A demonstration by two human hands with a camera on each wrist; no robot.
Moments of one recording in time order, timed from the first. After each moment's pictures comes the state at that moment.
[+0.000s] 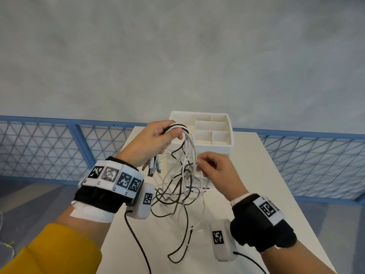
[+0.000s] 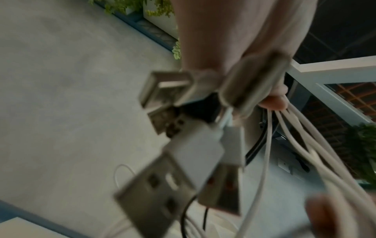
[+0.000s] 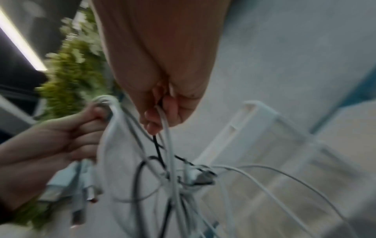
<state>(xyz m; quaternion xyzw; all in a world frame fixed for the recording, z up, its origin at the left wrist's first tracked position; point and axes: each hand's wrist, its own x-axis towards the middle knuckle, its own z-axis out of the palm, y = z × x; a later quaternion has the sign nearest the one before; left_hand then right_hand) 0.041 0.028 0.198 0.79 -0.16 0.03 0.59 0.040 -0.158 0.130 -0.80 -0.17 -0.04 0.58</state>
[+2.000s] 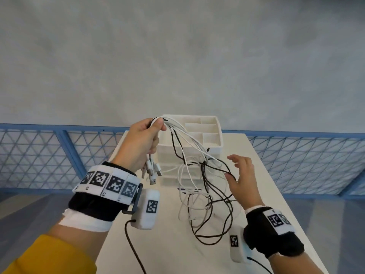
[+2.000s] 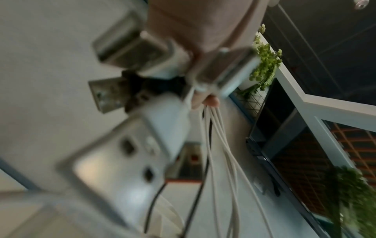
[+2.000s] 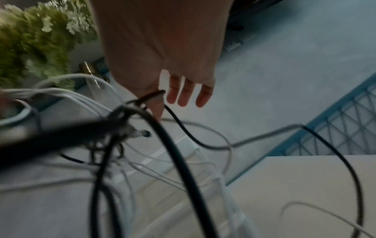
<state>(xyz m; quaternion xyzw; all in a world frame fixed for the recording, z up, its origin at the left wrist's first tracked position) 0.042 0.015 0.202 0.68 0.00 0.09 0.72 0.041 -0.233 0.081 -0.87 -0.09 -0.26 0.40</state>
